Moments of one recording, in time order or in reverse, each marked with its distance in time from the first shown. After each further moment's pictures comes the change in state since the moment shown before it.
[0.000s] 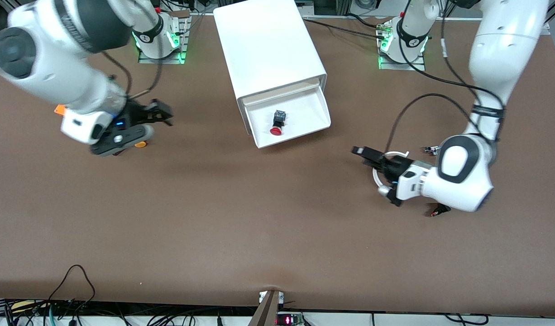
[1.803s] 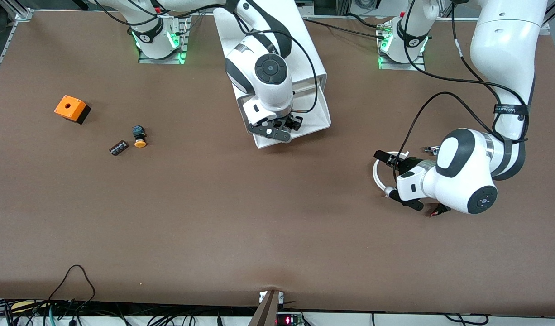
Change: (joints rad) left arm -0.061 -0.008 -0.008 0.084 0.427 -0.022 -0.249; right arm 0.489 0.411 0.003 0.099 -0.116 0.333 1.102
